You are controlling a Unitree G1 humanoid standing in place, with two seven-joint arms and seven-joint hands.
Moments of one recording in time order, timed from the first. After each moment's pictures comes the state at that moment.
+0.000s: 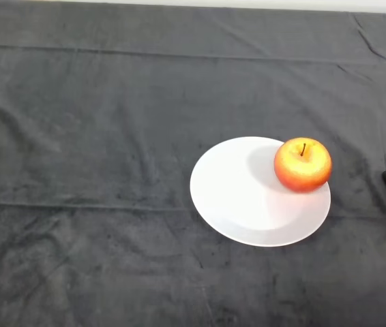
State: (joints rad) left arm -0.13 0.73 0.60 1.12 -0.51 -0.95 -0.04; right arm -0.60 -0.41 -0.71 1.21 0.72 0.49 0.70
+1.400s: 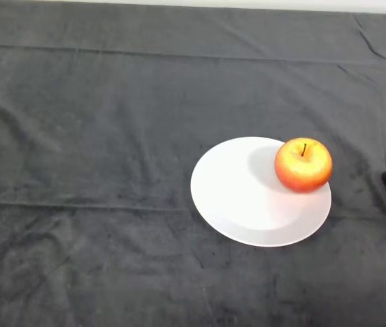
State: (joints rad) left arm -0.14 0.73 0.62 1.14 -0.47 -0.95 -0.06; right arm -0.60 -0.41 -0.71 1.21 0.72 0.49 0.70
